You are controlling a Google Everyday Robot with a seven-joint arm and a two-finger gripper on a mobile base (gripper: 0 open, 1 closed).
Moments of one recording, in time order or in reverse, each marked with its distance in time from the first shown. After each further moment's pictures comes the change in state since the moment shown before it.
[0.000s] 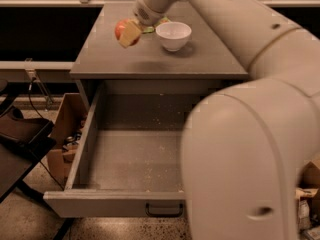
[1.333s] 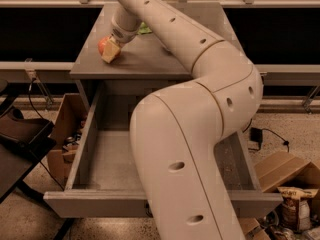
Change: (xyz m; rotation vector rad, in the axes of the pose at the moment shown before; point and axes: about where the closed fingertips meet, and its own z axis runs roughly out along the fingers) arm -0.026 0.019 0.124 -0.049 0.083 -0.055
